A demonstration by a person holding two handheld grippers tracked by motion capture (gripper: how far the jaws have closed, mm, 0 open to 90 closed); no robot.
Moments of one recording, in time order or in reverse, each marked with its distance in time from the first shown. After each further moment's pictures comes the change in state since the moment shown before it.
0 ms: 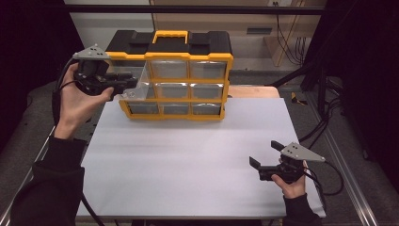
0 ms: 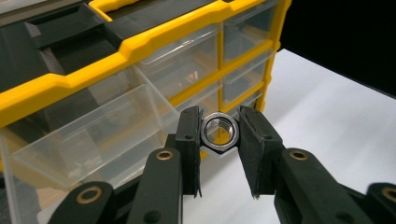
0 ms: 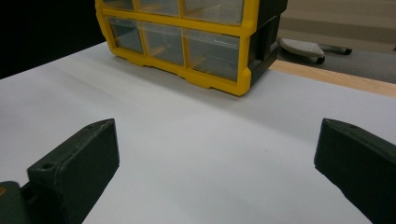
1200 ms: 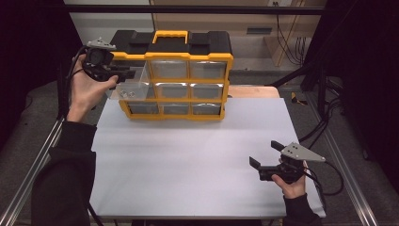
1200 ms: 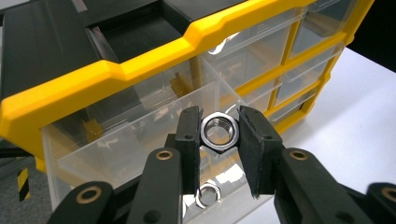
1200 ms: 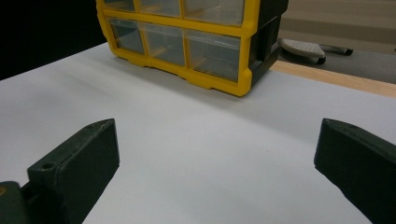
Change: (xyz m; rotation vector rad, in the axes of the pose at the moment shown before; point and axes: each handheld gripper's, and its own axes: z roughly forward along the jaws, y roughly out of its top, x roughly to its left) left arm 0.037 0.000 0.040 0.055 0.099 -0.081; right arm 0.000 0.000 0.000 -0.003 0.004 -0.001
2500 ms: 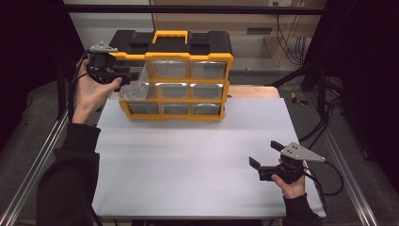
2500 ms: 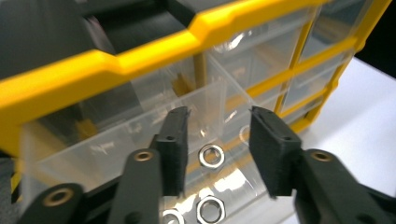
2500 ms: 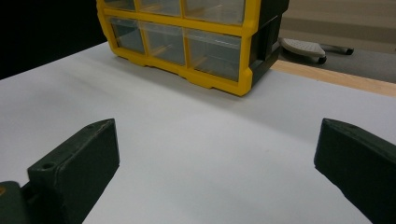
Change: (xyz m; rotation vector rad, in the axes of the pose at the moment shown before) left arm 0.000 -0.009 0.002 -0.096 0.006 -0.021; right arm 0.000 0.000 0.000 0.002 0.000 0.000
